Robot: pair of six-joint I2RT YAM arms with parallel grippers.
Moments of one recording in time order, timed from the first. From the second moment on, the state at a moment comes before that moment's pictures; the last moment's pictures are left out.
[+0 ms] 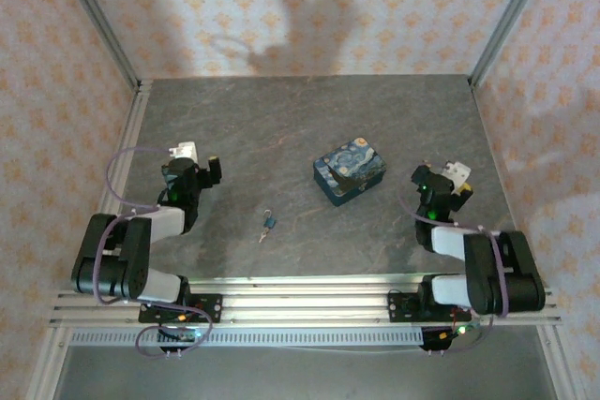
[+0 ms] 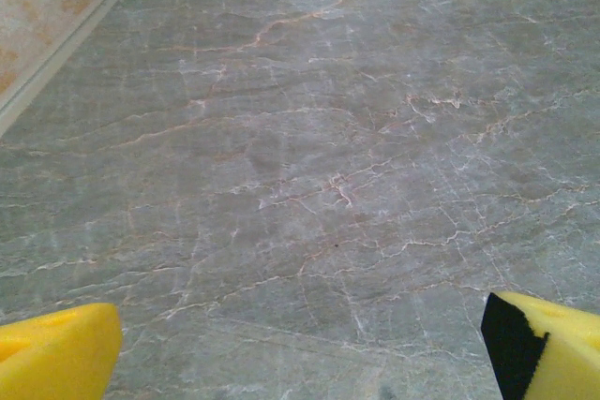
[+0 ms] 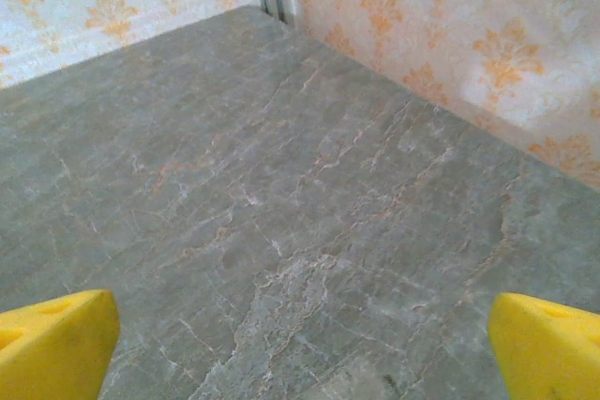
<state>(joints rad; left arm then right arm) -0.02 1.43 0.40 0.57 -0.23 -0.10 0.04 1.34 0.22 0.76 0.53 0.31</state>
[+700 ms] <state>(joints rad) -0.04 1.50 0.40 0.62 -0.21 -0.07 0.06 1.53 0.38 0.78 0.45 0.24</state>
